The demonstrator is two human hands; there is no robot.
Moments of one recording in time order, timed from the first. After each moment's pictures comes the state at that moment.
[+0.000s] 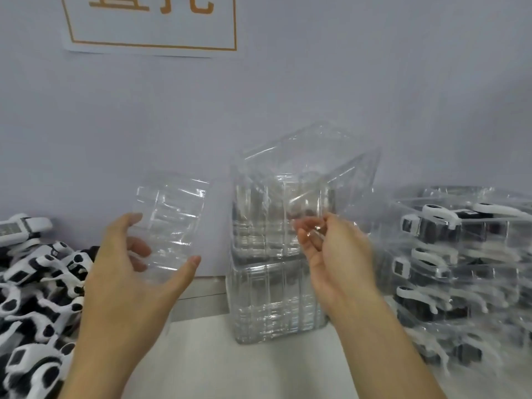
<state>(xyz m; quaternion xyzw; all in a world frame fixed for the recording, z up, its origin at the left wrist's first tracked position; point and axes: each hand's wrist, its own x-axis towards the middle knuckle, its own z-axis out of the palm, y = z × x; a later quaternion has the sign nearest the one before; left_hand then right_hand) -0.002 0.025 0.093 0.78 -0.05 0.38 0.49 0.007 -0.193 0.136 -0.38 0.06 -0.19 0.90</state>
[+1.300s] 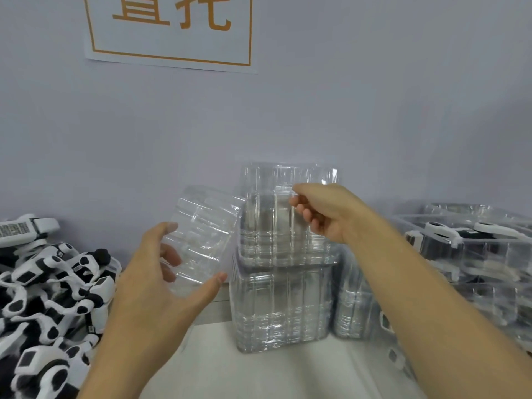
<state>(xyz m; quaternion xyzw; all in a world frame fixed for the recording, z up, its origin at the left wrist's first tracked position) -0.006 0.020 0.095 0.80 -0.08 0.32 0.49 0.072 -0.213 0.202 -0.76 0.07 -0.04 0.64</state>
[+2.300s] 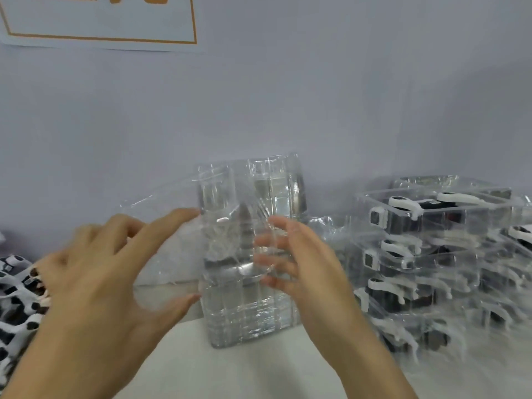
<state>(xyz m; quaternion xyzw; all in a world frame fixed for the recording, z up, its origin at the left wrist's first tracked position) -0.030 -0.004 0.133 0.87 -0.19 0.41 0.19 -0.022 -0.215 0.109 -0.65 -0.08 -0.13 0.75</state>
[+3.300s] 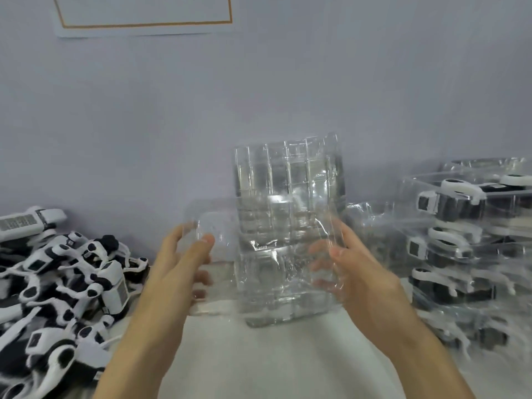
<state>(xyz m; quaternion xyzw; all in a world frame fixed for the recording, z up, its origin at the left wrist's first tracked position) -0.001 -0.009 0.087 0.69 -0.02 0.13 0.72 -0.002 -0.247 0.061 -0.64 -0.13 -0.07 0.75</state>
